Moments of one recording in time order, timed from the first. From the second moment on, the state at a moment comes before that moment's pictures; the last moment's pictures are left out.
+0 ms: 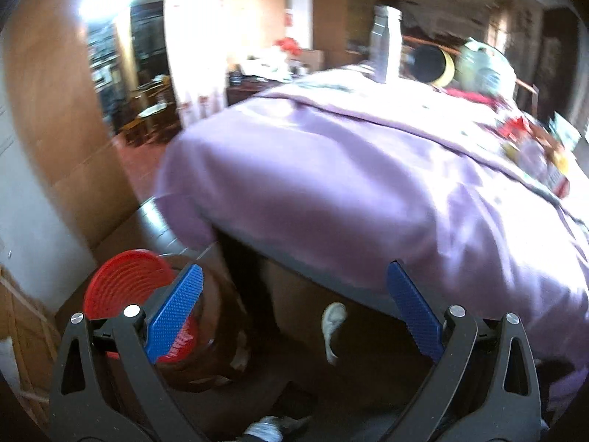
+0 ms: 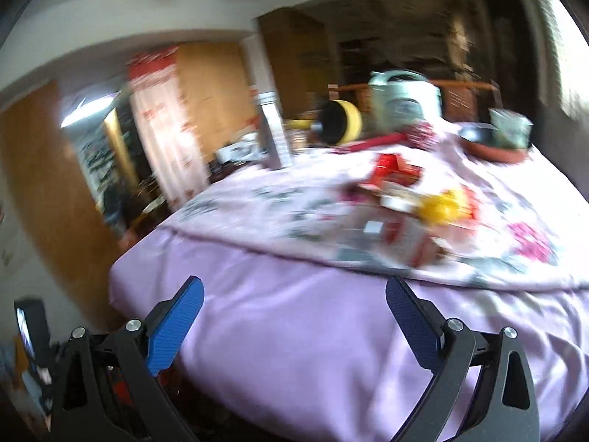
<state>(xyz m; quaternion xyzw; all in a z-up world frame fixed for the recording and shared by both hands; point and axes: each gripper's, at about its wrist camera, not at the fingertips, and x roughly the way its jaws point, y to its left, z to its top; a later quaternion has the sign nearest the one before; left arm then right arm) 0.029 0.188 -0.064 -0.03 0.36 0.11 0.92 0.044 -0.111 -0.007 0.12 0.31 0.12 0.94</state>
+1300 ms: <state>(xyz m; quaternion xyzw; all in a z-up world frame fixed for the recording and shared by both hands) 0.256 -0.043 -0.040 -0.01 0.44 -0.14 0.89 0.097 -0.285 -0.069 0.30 0.34 0.05 0.89</state>
